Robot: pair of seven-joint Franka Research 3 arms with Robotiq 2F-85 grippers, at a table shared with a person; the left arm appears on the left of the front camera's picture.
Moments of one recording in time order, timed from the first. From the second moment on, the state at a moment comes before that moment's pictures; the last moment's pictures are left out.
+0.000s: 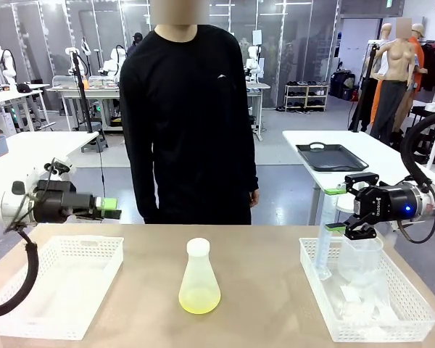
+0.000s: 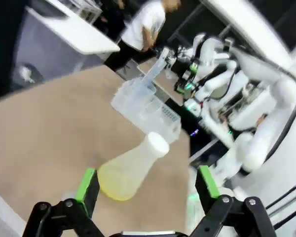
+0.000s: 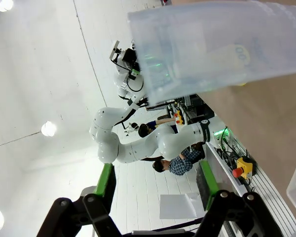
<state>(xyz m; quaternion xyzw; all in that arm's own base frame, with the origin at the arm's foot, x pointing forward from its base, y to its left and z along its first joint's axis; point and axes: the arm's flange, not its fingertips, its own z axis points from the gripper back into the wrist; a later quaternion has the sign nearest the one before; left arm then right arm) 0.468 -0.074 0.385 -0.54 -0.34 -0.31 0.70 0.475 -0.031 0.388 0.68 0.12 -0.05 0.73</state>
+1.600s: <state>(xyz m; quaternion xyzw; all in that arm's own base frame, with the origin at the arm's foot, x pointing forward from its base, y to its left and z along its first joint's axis) 0.466 -0.121 0.400 -0.39 -0.48 -0.58 0.53 0.475 -0.031 0.388 0.68 0.12 -0.05 0.73</state>
